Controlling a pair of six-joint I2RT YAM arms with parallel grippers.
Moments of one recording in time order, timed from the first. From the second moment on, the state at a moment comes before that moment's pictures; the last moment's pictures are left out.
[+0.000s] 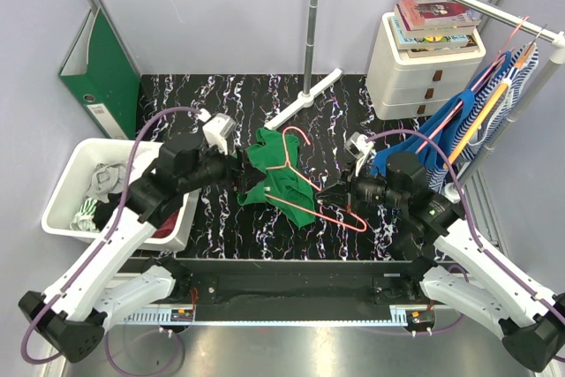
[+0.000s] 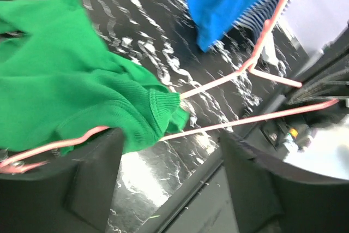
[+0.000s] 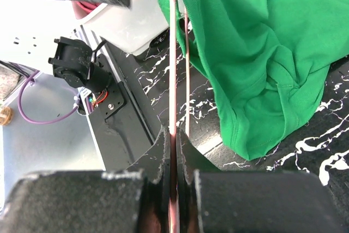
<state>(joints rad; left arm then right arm) -0.56 0.91 0.98 -0.50 0.33 -0.33 0.65 0.82 0.77 -0.24 -0.52 0.30</state>
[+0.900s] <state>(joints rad) -0.83 1.02 1.09 -0.41 -0.10 -0.35 0.70 0.89 0.72 0.02 -0.51 0.37</state>
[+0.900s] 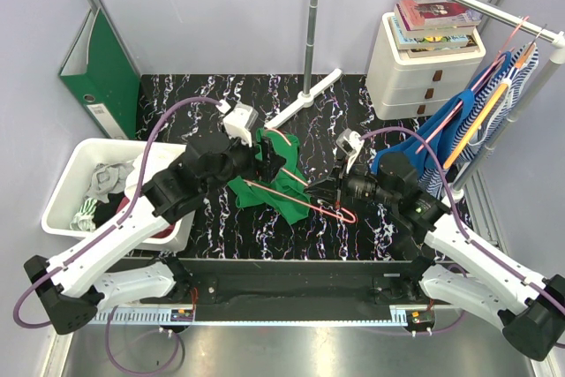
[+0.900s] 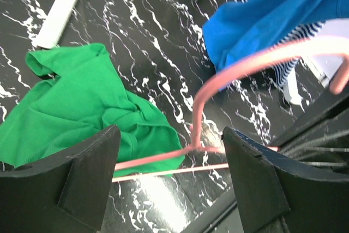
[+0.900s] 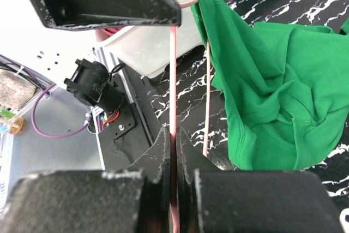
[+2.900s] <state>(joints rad) -0.71 1.30 1.18 -0.40 -0.33 -0.17 1.26 1.16 0.76 0.11 0.10 0.36</state>
